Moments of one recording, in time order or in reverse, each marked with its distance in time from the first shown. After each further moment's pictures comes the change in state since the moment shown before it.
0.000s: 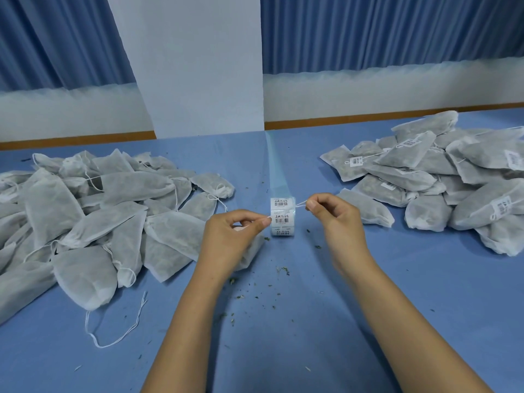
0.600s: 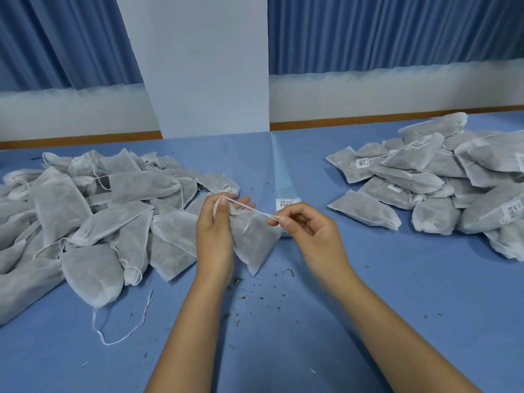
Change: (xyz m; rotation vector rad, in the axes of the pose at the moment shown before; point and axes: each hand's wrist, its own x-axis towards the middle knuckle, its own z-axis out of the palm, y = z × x) left_hand 0.005 -0.006 0.000 -0.376 0.241 -0.043; right_hand -0.025 -0.002 0.028 0.092 -0.303 -0.129
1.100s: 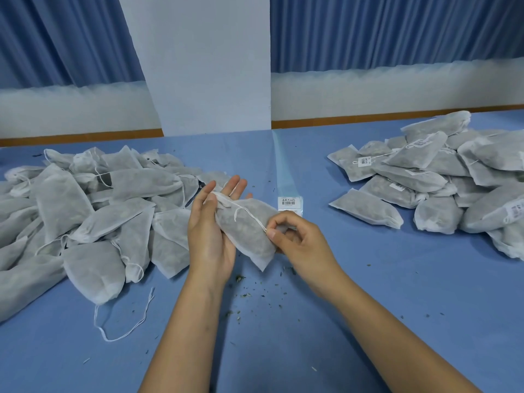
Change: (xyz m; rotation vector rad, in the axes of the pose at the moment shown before) left_hand 0.005 0.014 -0.002 -0.573 -0.051 -0.169; right_hand -0.005 0.008 0.012 -0.079 -0.079 0.129
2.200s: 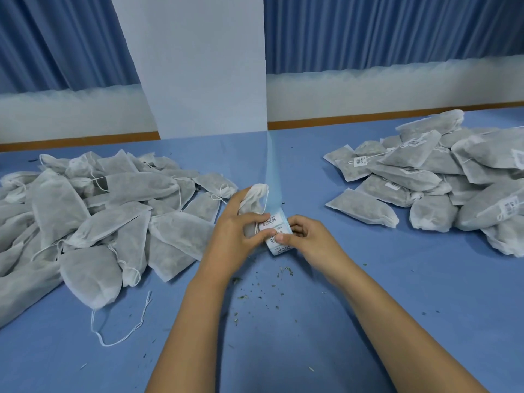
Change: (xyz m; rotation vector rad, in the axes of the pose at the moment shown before) left_hand 0.021 -0.027 -0.026 1.295 -0.444 0.582; right_hand 0.019 0.023 -0.031 -0.087 -0.028 0.240
